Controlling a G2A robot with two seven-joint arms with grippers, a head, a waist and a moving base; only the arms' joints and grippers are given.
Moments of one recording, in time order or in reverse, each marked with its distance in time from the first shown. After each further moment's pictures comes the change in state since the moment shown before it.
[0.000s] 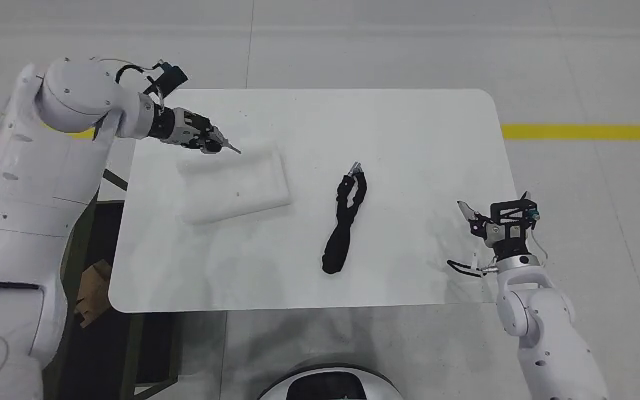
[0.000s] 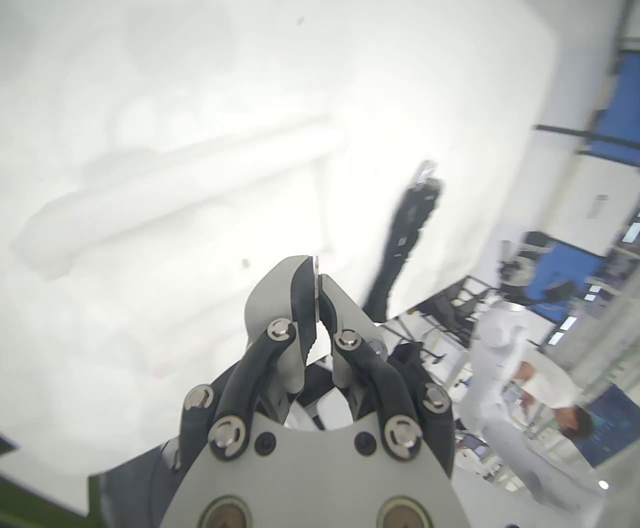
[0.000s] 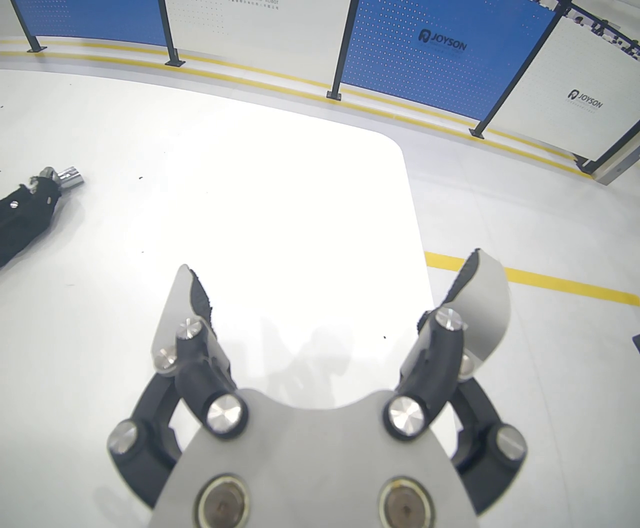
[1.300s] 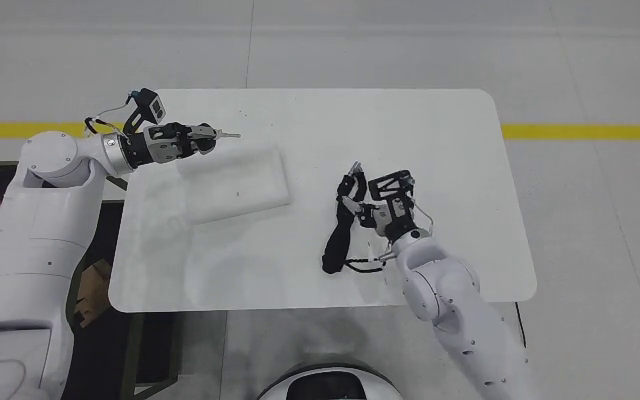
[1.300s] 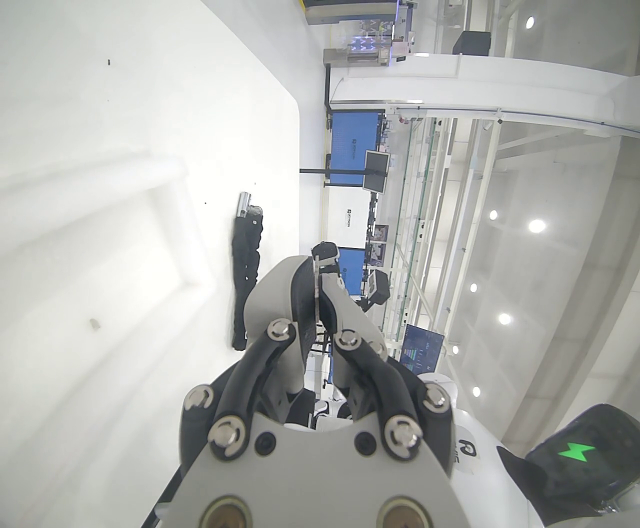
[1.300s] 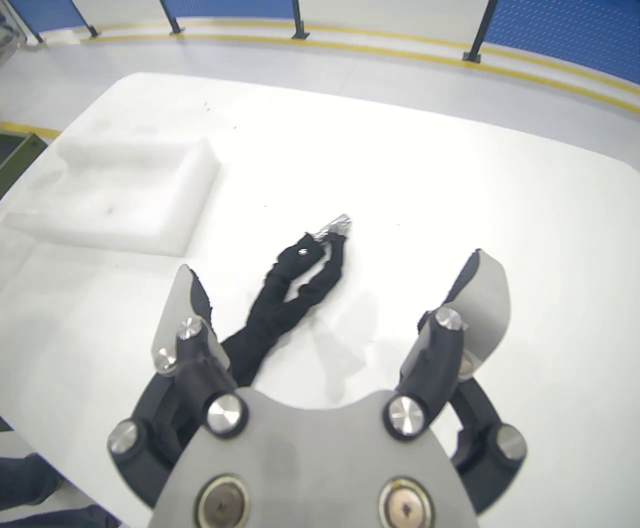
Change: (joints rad) left arm 0.246 -0.001 -0.169 0.114 -0.491 -0.290 0.089; right arm 0.360 -0.117 -0.613 -0.154 0.027 0.252 0.554
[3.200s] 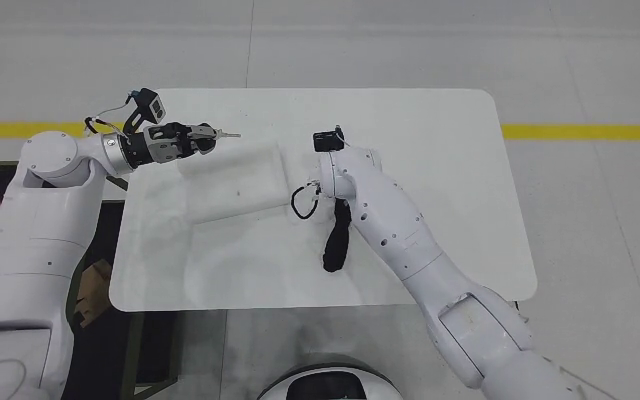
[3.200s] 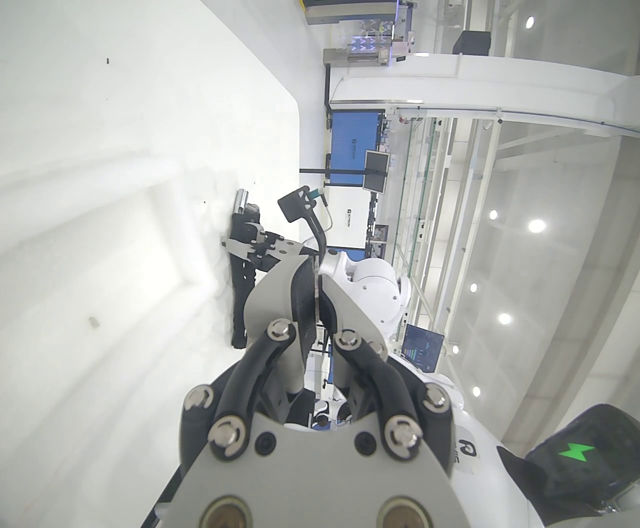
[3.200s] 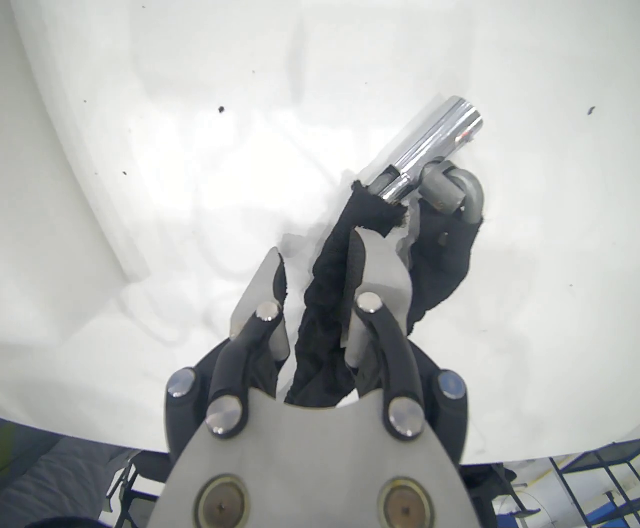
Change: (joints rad) left arm 0.000 0.000 0.000 0.000 0.000 0.000 0.000; right arm 0.676 -0.455 -0.060 0.922 -0.052 0.228 0.786
